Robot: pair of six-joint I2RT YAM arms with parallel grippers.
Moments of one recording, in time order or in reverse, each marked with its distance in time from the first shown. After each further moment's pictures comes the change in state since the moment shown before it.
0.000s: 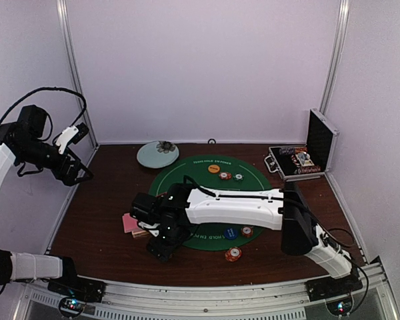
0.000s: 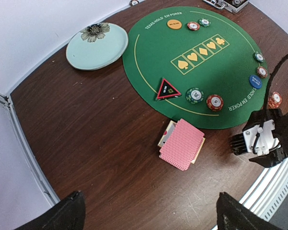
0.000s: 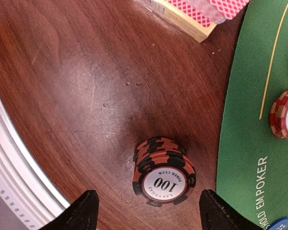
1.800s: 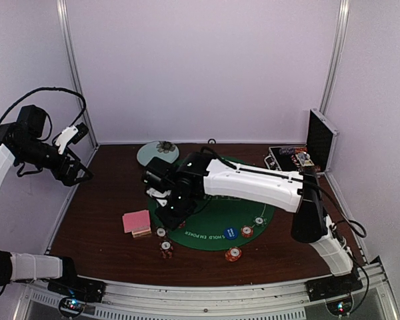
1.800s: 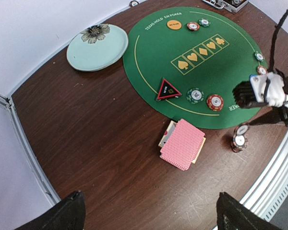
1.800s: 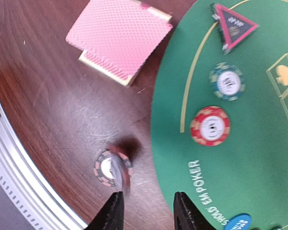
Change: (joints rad) left arm 0.000 -0.006 0.000 0.000 -0.001 0.008; right arm -0.093 -0.081 0.033 -0.015 0.041 -0.016
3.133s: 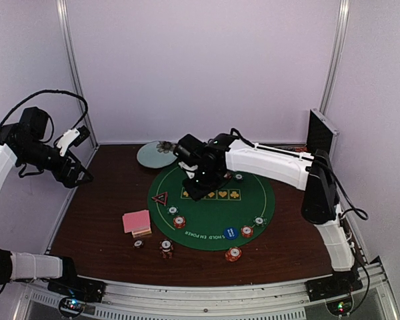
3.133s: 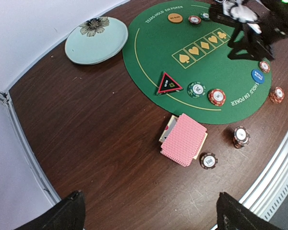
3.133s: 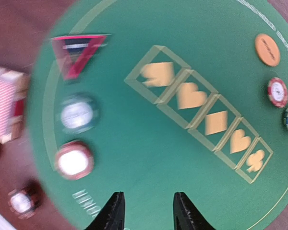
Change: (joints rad) left arm 0.000 0.009 -0.019 0.000 -0.016 0.008; right arm -0.261 -0.069 -0.151 0.097 0.116 0.005
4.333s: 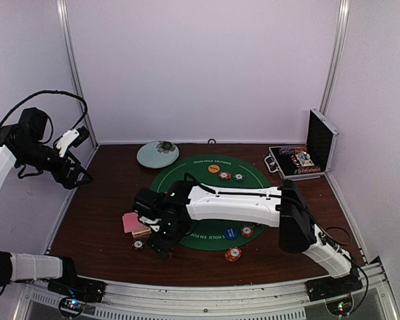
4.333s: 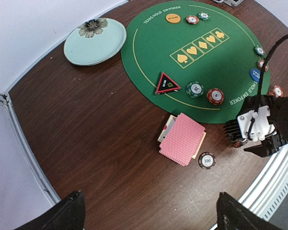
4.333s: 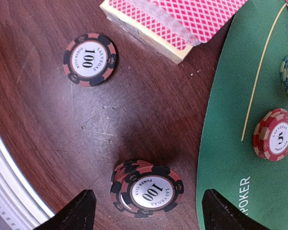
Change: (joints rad) left arm 0.000 -0.012 -0.005 -0.005 0.005 0.008; right arm 0.322 0.165 0.120 -0.036 -0.126 -0.032
